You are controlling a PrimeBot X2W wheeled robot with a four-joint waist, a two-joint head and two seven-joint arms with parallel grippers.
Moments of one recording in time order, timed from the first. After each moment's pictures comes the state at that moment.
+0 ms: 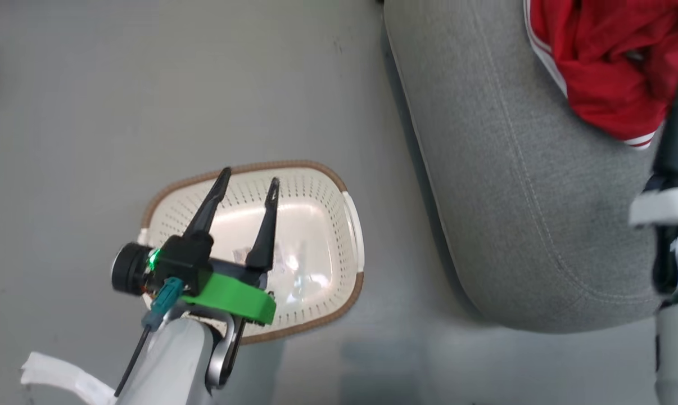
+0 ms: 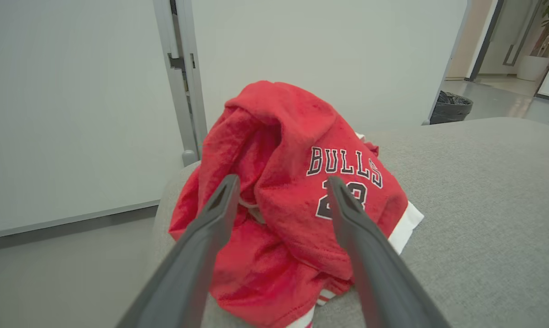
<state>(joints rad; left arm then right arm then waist) -0.32 0.11 -0.37 0.22 -0.24 -0.03 -0.26 -0.42 -0.15 -0.29 0.20 0.16 0.13 -0.26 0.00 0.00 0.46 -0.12</state>
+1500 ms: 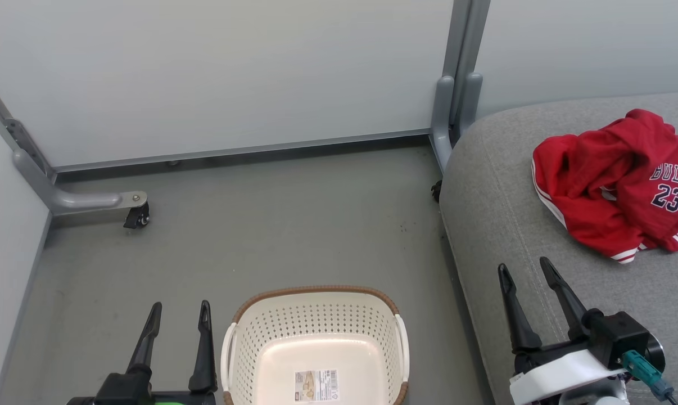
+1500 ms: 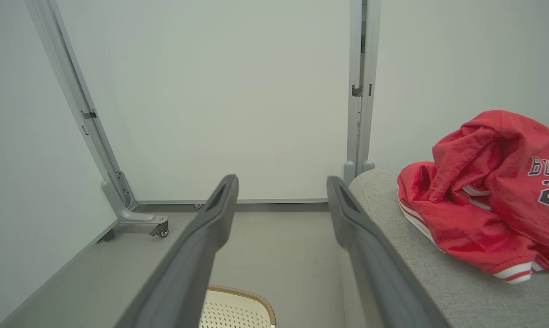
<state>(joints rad) 0.15 0.05 -0.09 0.04 -0.16 -0.04 -0.26 0.07 -0.08 0.09 0.05 0.17 0.13 -0.26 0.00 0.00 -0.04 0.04</state>
